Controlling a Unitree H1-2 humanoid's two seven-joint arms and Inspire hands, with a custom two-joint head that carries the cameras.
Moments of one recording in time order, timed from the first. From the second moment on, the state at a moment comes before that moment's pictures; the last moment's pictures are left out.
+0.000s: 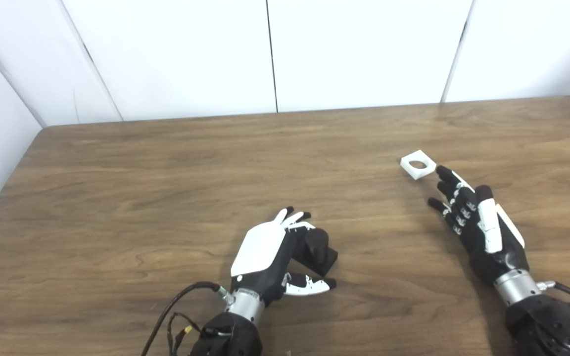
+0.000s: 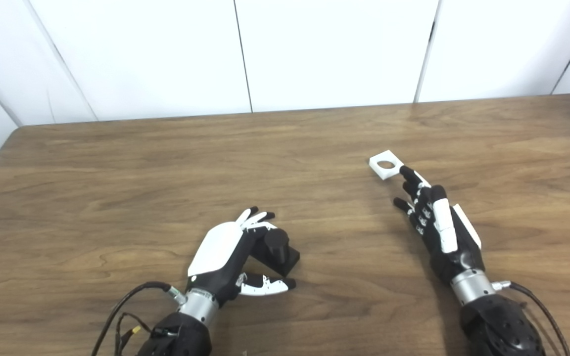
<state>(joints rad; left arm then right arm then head) 0.02 0.06 -0.50 -0.35 0.91 0.37 -0.20 0.02 -0.22 -0.11 -0.12 0.25 0.10 0.22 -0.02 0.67</state>
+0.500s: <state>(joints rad) 0.02 0.06 -0.50 -0.35 0.93 0.36 -0.20 0.02 -0.22 -0.10 -0.12 0.23 0.09 0.22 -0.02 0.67</state>
